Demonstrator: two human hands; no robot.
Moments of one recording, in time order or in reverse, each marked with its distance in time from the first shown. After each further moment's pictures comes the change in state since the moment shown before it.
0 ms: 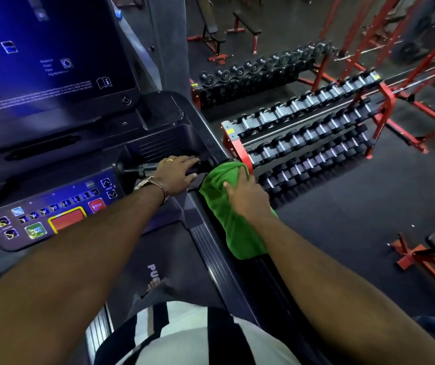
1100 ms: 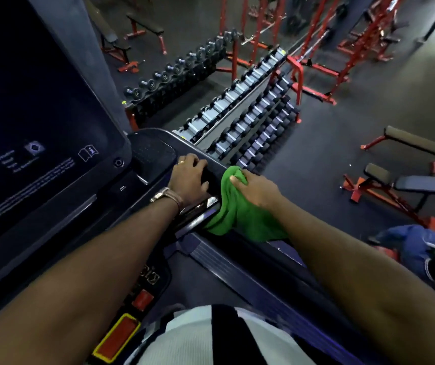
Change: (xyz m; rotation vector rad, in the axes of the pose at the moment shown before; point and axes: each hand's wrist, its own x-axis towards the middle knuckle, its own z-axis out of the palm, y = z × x) left_hand 0.103 -0.052 -0.036 -0.069 0.096 0.395; right_hand 0.083 -0.049 -0.004 0.123 0.001 0.267
